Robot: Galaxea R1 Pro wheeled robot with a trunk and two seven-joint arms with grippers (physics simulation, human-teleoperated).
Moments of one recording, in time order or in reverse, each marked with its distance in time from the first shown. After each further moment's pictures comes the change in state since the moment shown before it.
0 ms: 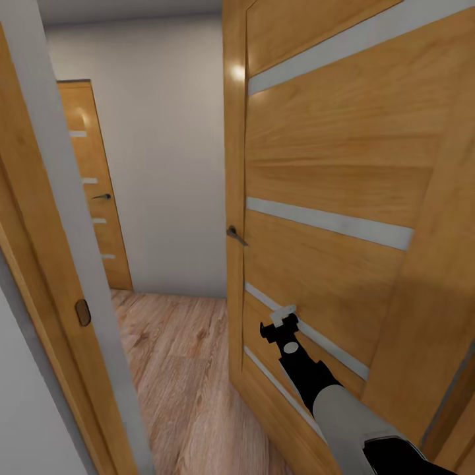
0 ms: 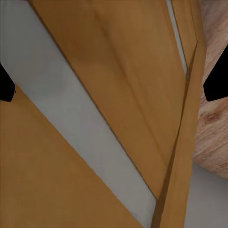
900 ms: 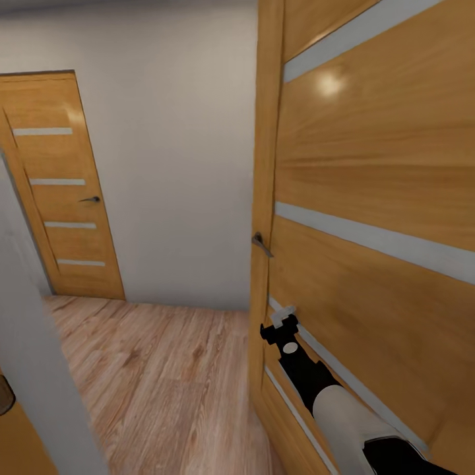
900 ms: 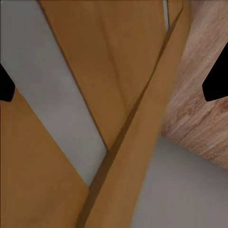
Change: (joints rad) left arm 0.000 0.001 -0.001 0.001 0.000 0.000 0.000; right arm 0.001 0.000 0.010 0.001 -0.001 0.023 0.003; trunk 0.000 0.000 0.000
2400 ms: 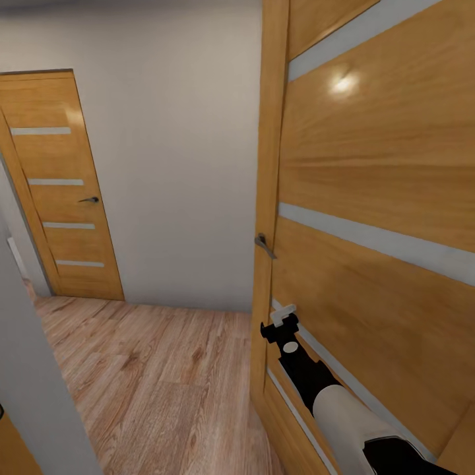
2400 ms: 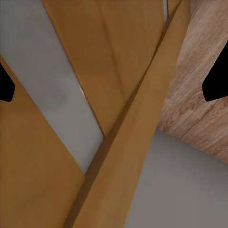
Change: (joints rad) left arm 0.000 0.000 0.000 0.000 0.000 0.000 0.000; right arm 0.000 0.000 -0.003 -0.006 -0.003 -0.007 -0.005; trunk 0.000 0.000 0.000
